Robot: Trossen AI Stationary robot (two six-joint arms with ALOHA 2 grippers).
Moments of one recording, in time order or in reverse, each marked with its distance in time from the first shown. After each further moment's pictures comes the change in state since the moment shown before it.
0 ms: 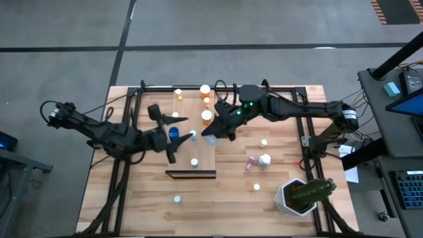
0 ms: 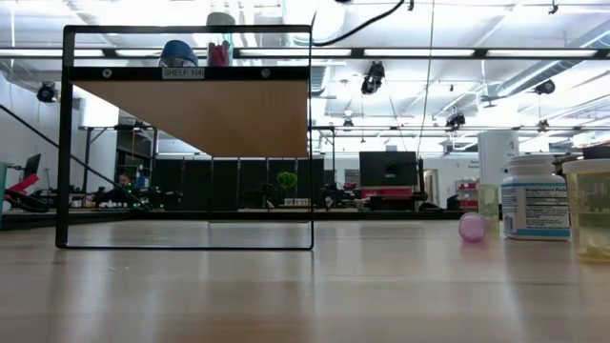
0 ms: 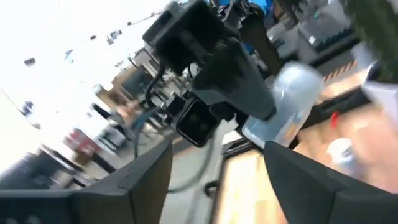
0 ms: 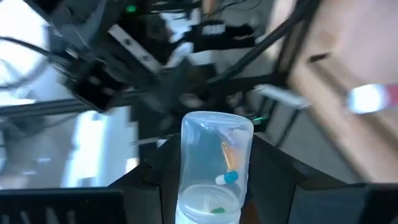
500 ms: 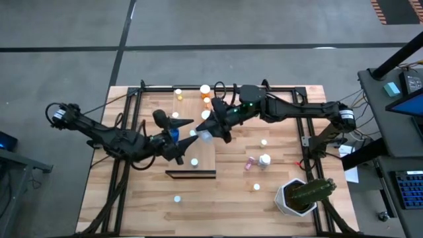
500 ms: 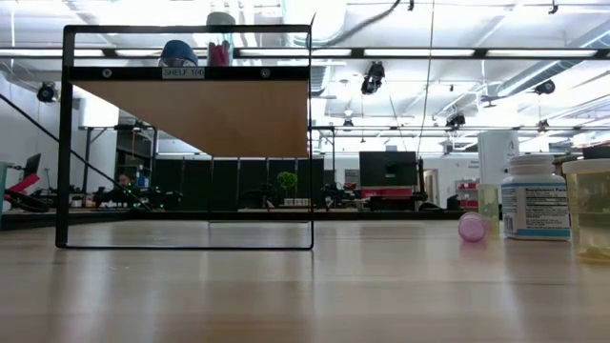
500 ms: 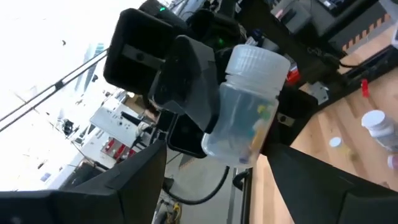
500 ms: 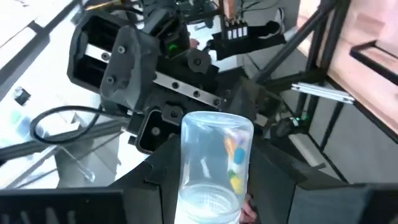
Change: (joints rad) left arm -0.014 0.090 -0.004 0.116 -0.084 0.216; right arm 0.015 0.035 0.013 0.135 0.064 0.213
